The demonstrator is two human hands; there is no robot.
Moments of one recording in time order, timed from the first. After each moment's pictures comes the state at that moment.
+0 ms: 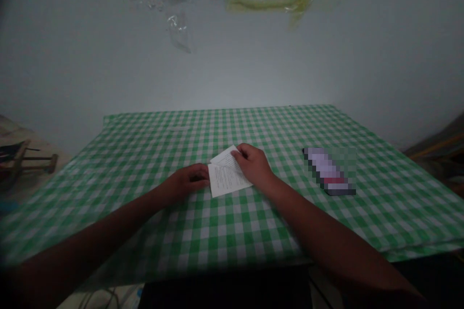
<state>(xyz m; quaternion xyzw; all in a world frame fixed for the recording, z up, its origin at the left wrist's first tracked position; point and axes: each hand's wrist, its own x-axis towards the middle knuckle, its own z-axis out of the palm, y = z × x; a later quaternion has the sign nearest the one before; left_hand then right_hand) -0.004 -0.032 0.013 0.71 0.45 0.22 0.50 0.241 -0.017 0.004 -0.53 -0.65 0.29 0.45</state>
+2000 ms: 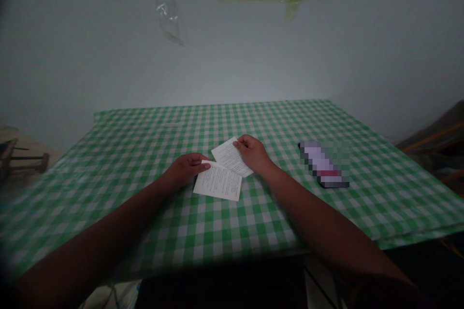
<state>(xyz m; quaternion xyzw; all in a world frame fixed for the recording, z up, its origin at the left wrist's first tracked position) 0.008 -0.009 -0.005 0.65 0.48 0.28 0.52 0.254 0.012 -0.014 -0.53 -0.59 0.38 0.48</state>
